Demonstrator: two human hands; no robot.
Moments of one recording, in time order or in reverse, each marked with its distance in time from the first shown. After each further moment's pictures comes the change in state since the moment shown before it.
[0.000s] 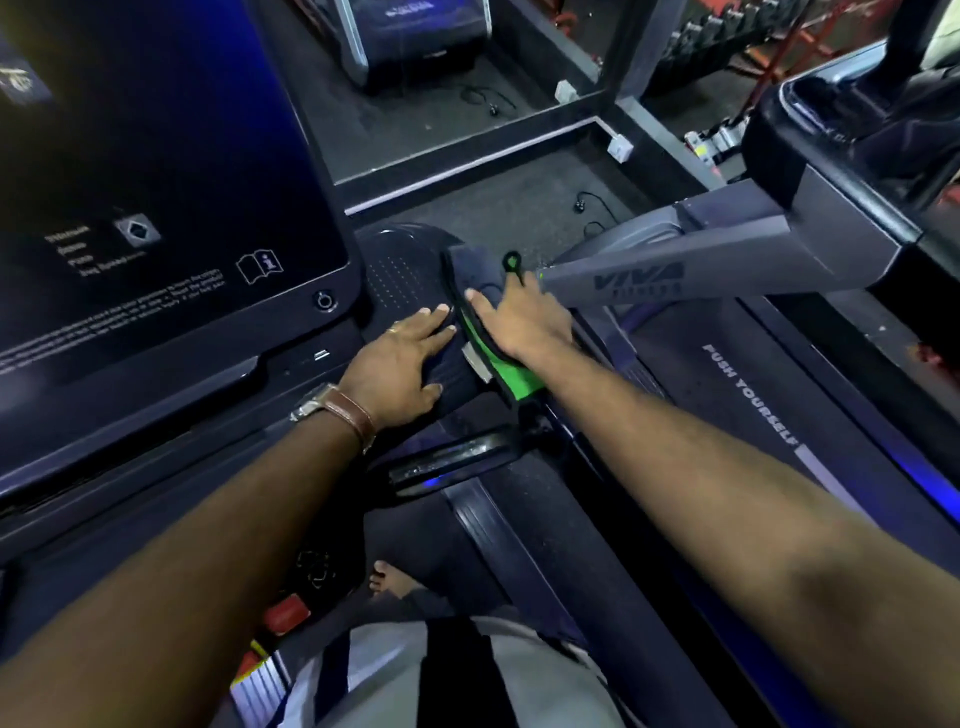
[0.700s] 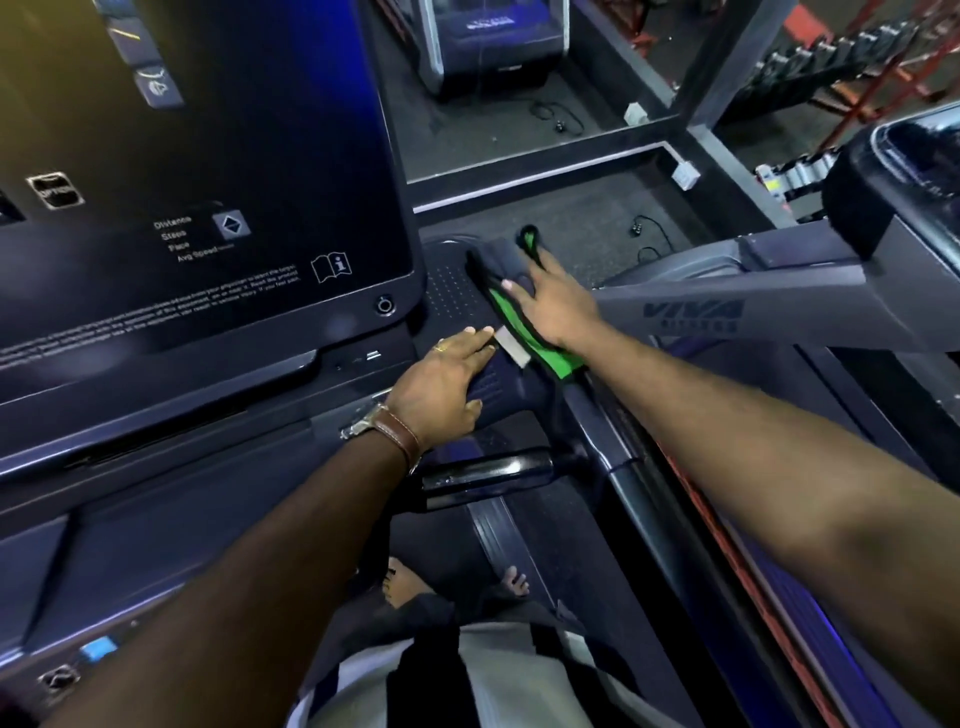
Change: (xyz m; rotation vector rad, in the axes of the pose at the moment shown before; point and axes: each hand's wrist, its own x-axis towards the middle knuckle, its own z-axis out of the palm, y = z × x) left_hand -0.012 0.013 -0.001 -0.058 0.027 -0.082; right_hand 0.056 -0.003 0.003 0.049 -0.005 -0.369
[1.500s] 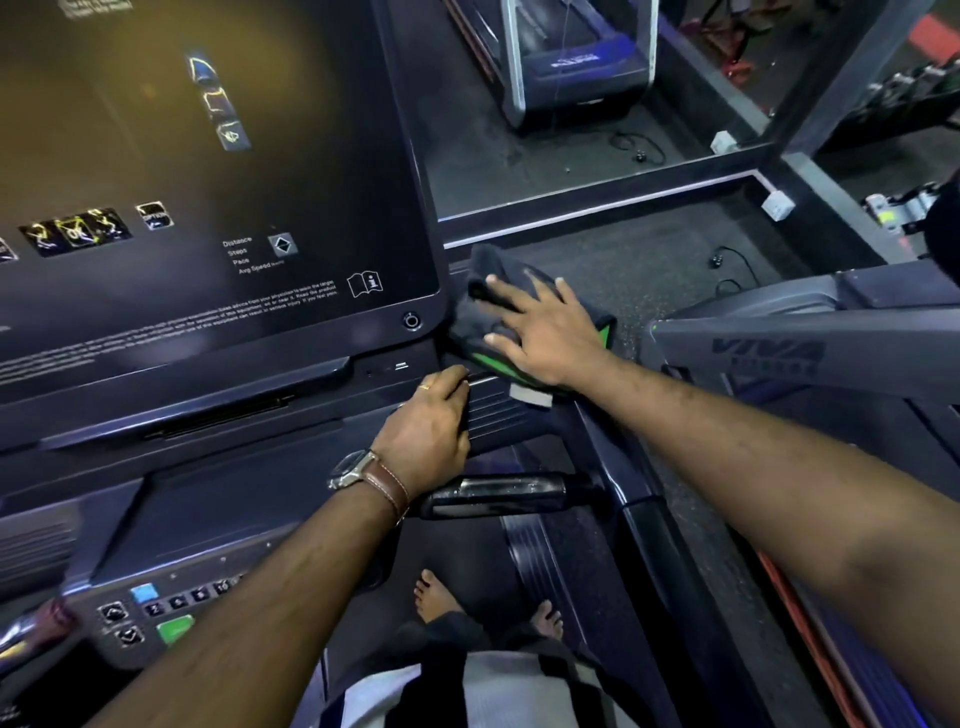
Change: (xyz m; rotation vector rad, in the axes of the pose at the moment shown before) left_hand -0.044 0.016 -0.007 0.129 0.091 -0.205; right_hand -0.007 -0.026 0.003 -0.336 0.062 -0.511
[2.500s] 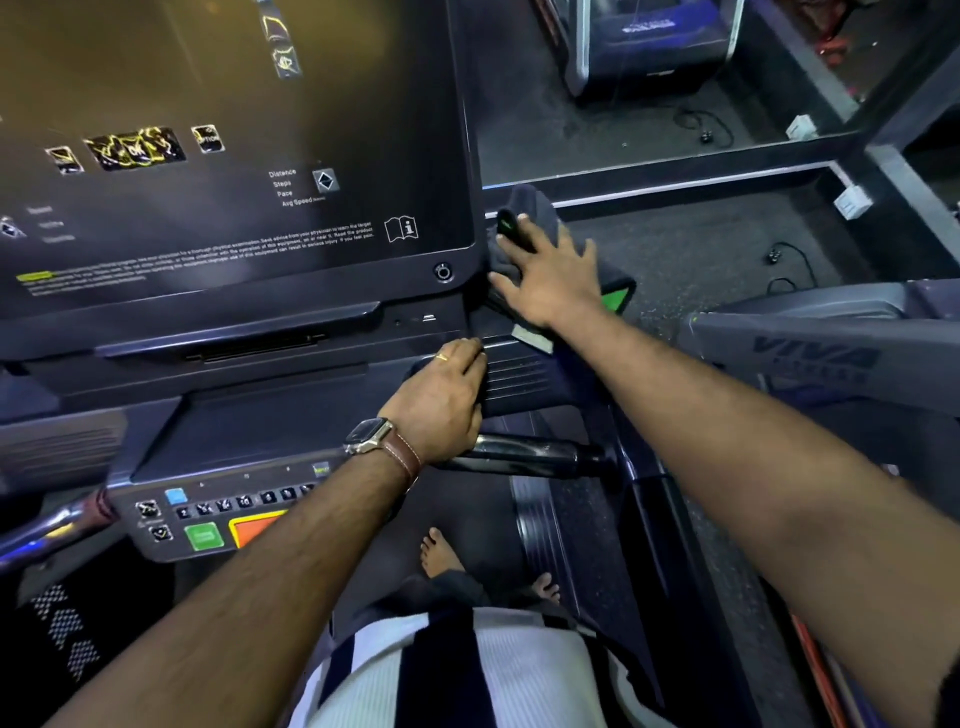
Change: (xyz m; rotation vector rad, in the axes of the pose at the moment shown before) left_hand -0.022 0.011 -0.003 0.255 -0.005 0.043; right_hand 0.038 -0.031 -0.009 0.053 -0.053 0.181
